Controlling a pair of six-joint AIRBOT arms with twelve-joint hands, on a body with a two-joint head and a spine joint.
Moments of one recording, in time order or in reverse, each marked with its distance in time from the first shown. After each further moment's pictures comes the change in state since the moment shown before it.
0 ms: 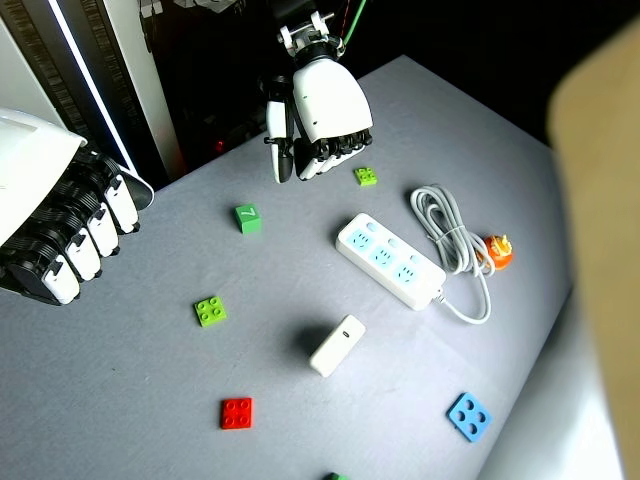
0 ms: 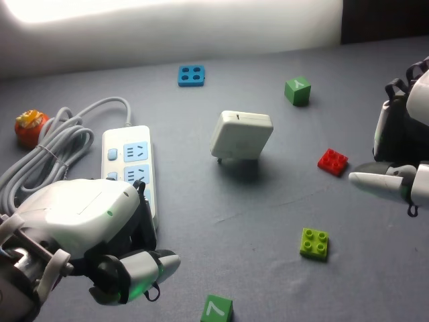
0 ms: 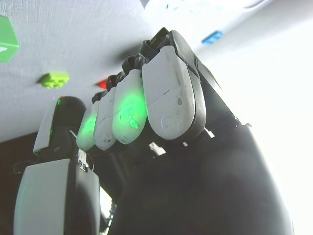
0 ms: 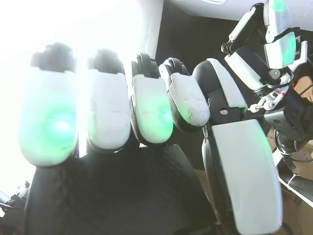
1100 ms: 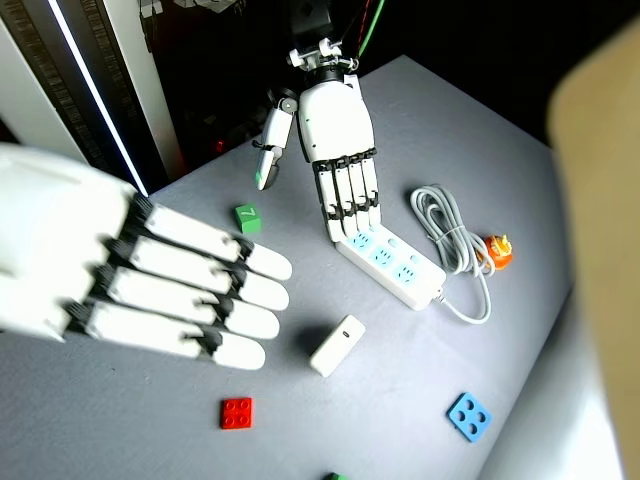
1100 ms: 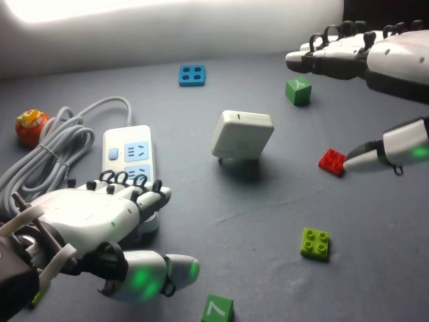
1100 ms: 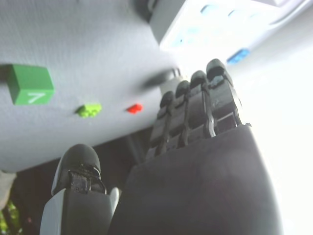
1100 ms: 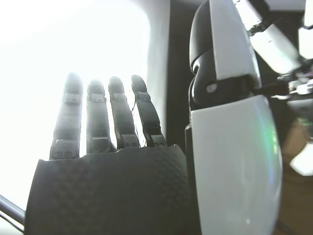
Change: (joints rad) left arm -0.040 0.000 0.105 -0.202 0.247 0.315; right arm 0.124 -0.259 0.329 0.345 -0.242 -0.069
